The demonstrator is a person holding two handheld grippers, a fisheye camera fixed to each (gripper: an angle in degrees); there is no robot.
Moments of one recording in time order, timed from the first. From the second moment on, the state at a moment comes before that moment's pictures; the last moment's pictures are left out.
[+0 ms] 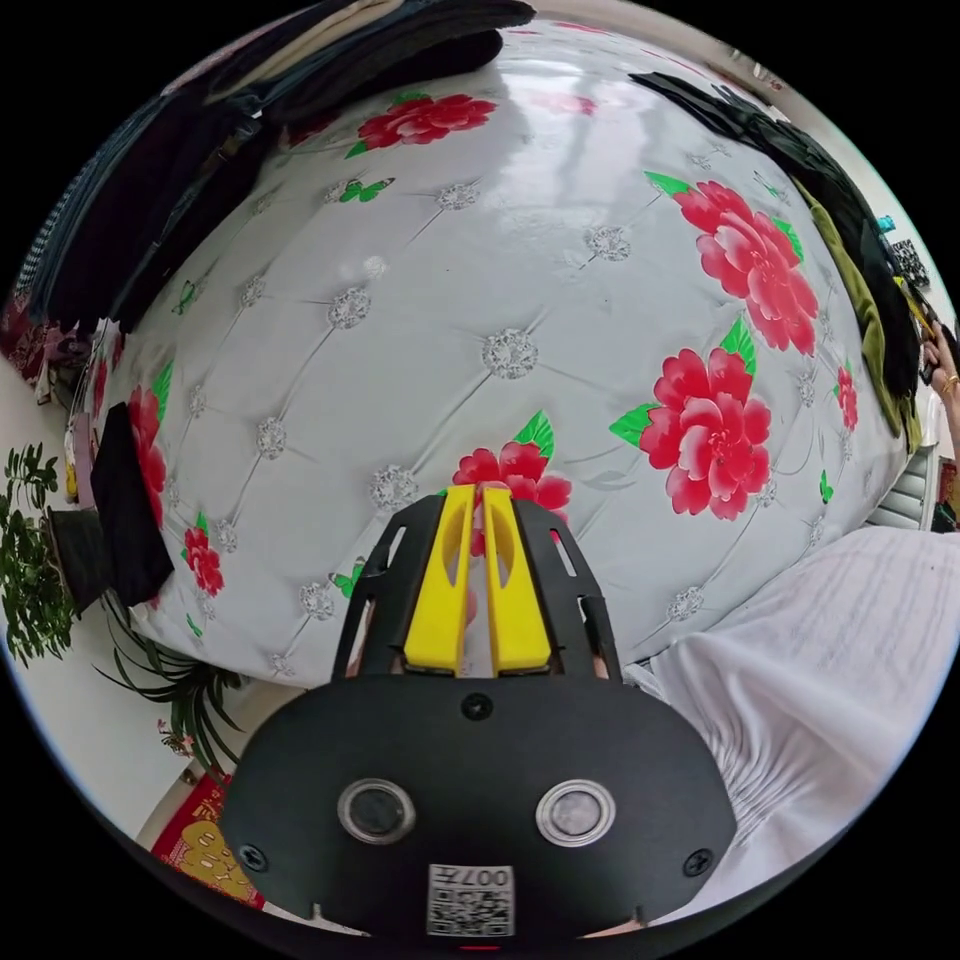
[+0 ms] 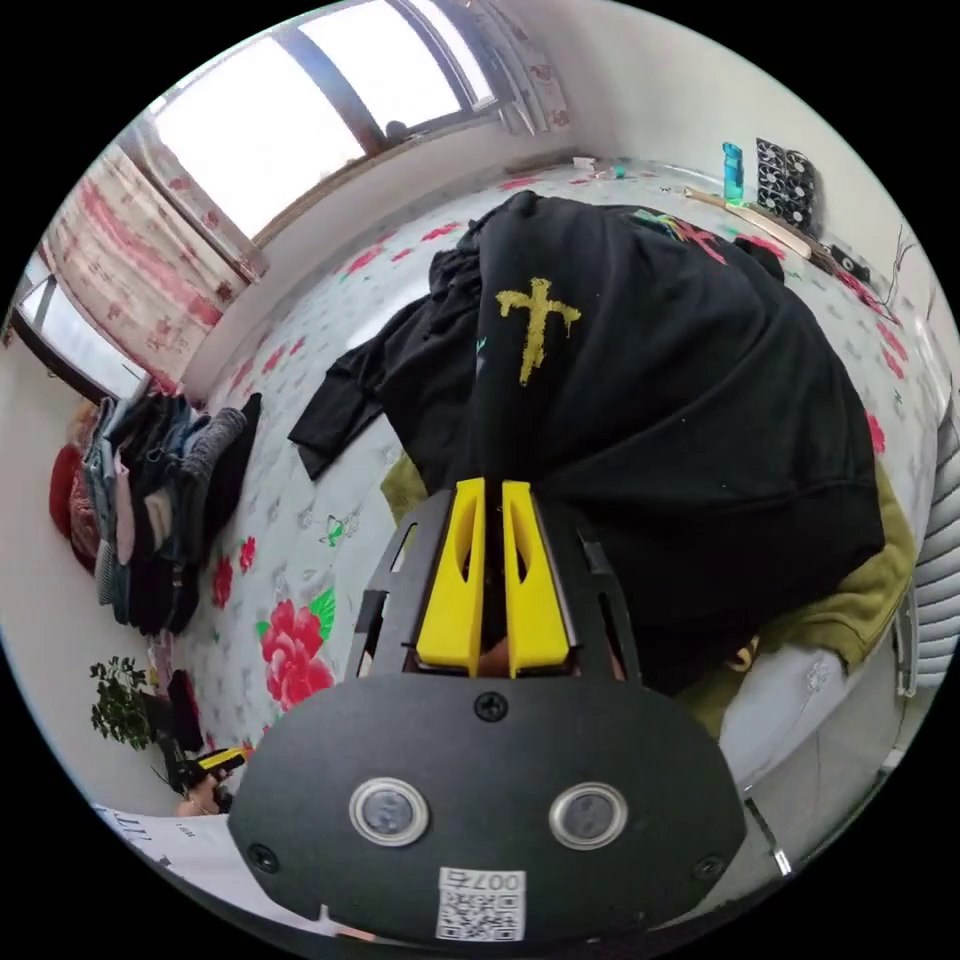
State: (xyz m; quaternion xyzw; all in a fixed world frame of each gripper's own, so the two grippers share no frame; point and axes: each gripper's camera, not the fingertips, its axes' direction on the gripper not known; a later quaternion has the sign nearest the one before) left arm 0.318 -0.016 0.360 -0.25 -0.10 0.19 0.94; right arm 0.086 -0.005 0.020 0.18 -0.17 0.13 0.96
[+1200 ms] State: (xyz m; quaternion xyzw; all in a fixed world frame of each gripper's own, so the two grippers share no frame) left arm 0.071 -0.054 0.222 -0.06 0.18 0.14 0.97; right arm -0.182 0.164 -0.006 0.07 -0.22 -0.15 0.96
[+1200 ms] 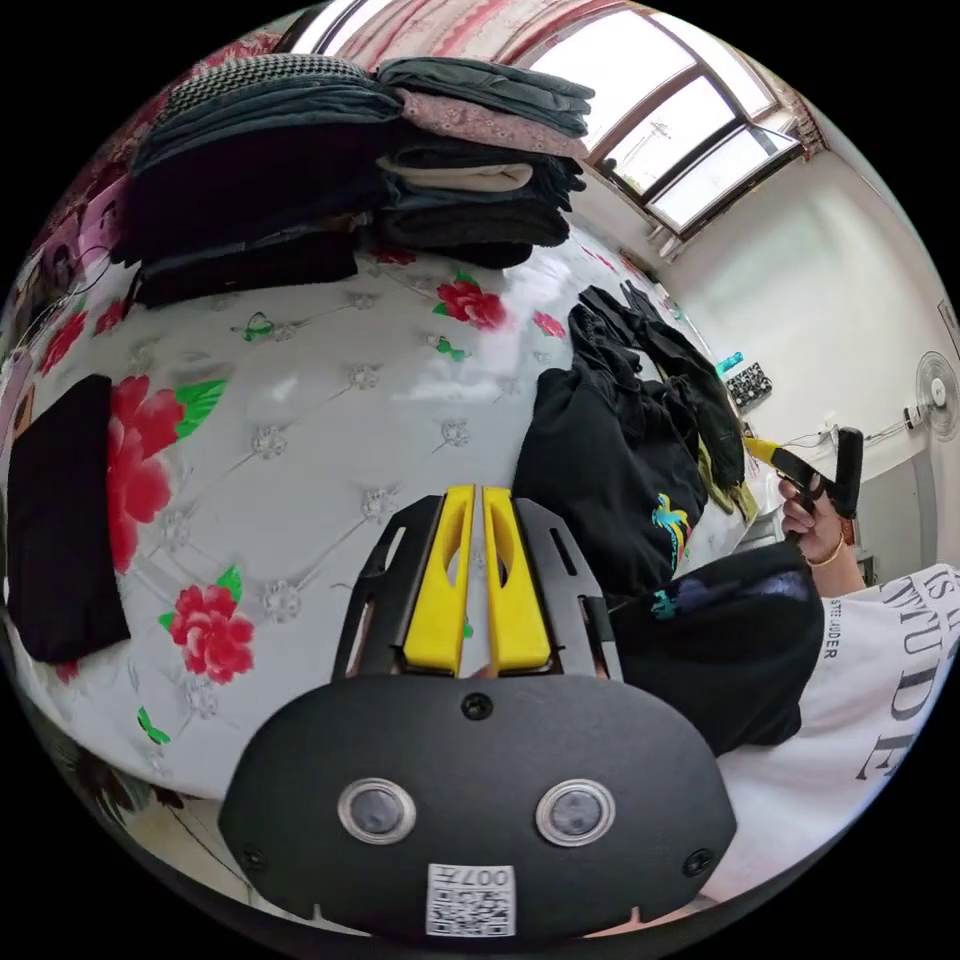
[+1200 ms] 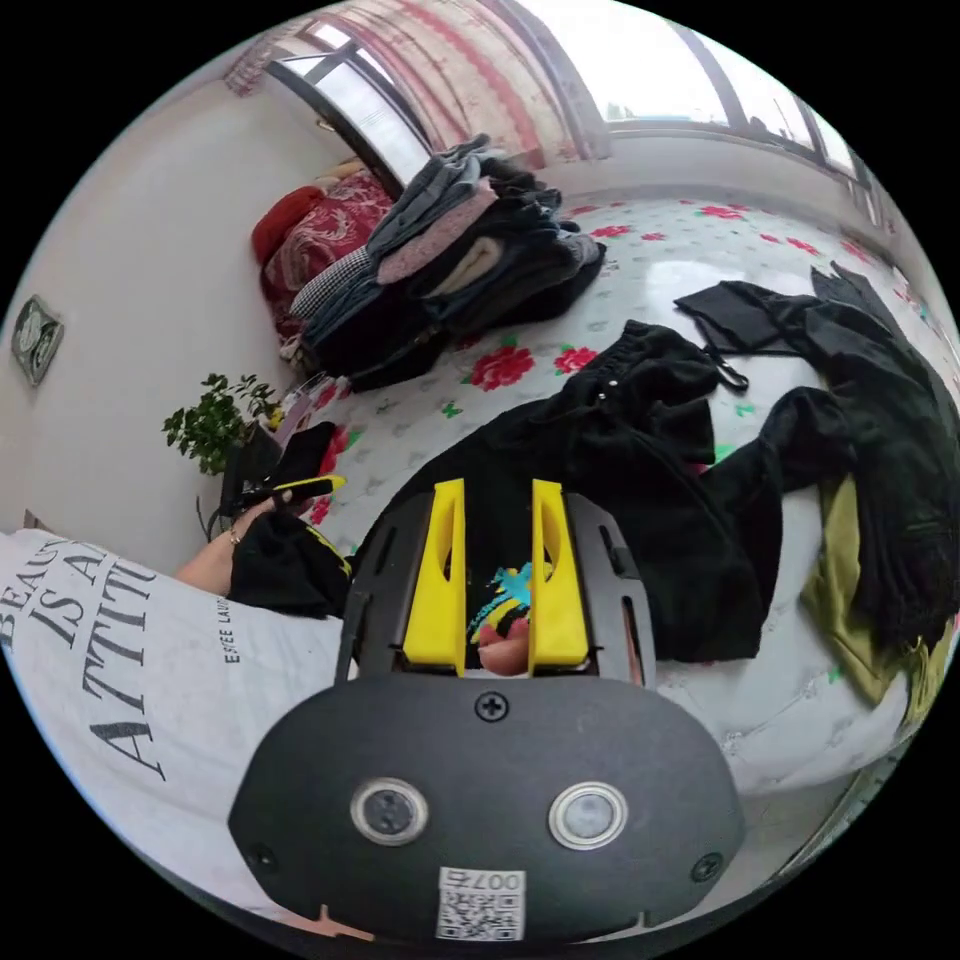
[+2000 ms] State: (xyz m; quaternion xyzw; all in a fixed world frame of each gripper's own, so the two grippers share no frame) left arm 0.181 -0.149 0.296 -0.16 0.35 0.15 0.91; right arm -0.128 0.148 0.086 0.00 -0.11 -0.07 0.99
